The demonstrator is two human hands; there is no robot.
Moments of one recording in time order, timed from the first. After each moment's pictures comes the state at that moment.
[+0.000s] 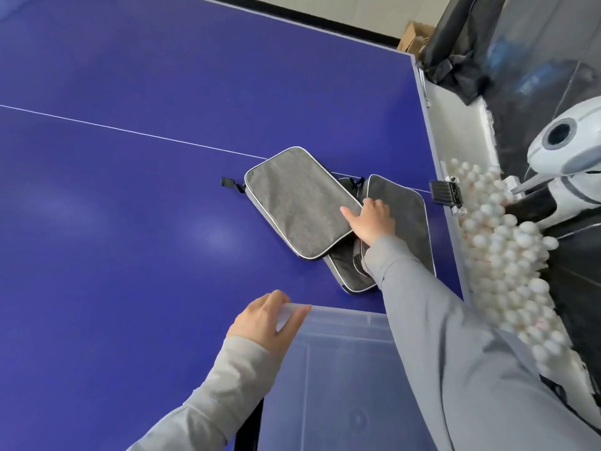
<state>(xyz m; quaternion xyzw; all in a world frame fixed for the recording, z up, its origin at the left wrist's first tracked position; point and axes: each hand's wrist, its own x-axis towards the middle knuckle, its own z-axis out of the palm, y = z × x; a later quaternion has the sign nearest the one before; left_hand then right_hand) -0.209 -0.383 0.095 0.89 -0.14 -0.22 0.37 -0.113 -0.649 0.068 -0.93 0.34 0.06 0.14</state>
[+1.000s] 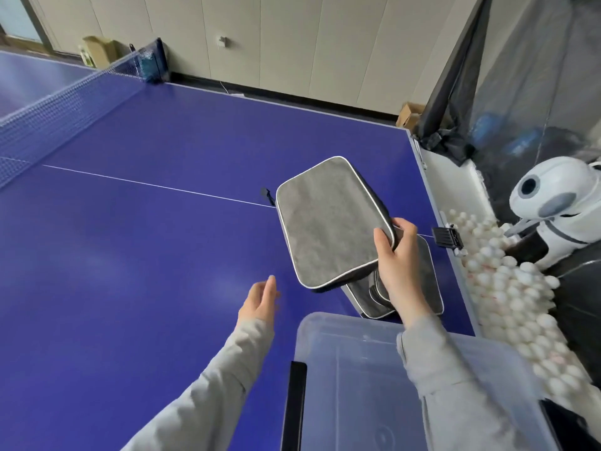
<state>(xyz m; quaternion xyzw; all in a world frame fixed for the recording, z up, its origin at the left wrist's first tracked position) -0.181 -0.339 0.127 0.71 0.12 -0.21 0.66 -0.201 -0.546 0.191 -0.79 0.26 -0.29 0.48</state>
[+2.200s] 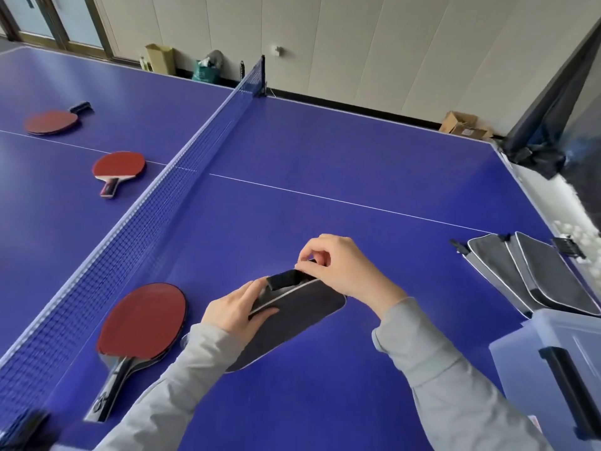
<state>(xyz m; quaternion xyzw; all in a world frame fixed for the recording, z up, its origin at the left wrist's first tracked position) -0.058 0.187 0.156 0.91 -0.26 0.01 0.33 -0.066 -0.017 0.241 -0.94 0.00 0.00 0.34</state>
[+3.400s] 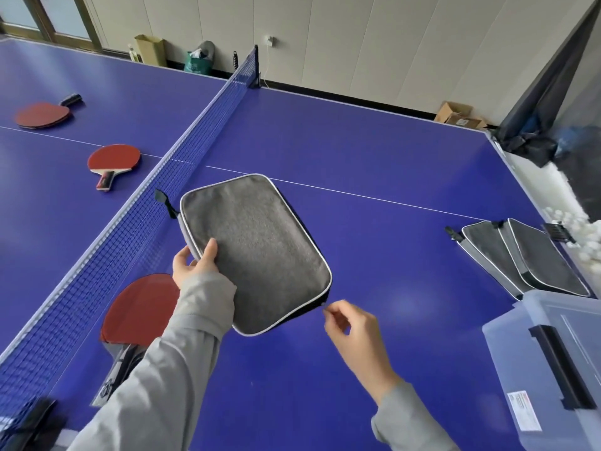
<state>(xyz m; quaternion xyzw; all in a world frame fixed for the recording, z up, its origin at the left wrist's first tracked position) -0.021 0.181 0.185 0.58 0.31 0.06 0.75 -0.172 -0.006 0.141 -0.90 0.09 -0.17 0.39</state>
